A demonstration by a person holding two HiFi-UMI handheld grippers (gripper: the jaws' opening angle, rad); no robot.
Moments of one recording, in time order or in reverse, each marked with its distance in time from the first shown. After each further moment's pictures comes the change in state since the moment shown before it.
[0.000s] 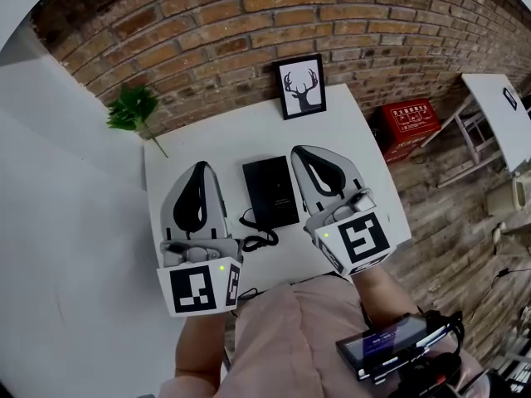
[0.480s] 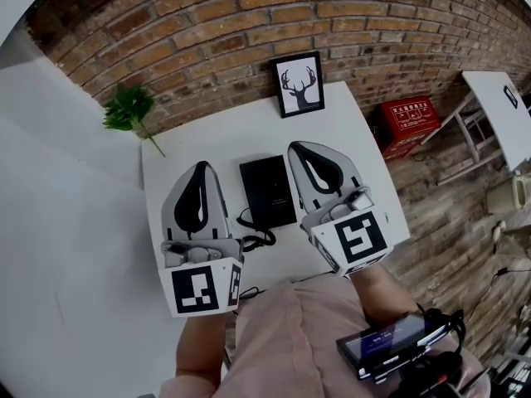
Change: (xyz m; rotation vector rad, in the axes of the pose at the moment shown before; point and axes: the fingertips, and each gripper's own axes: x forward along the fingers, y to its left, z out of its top) left arm 0.007 -0.009 -0.005 0.014 0.016 -0.005; right arm 0.004 -0.008 0.002 0.002 -0.008 -0.012
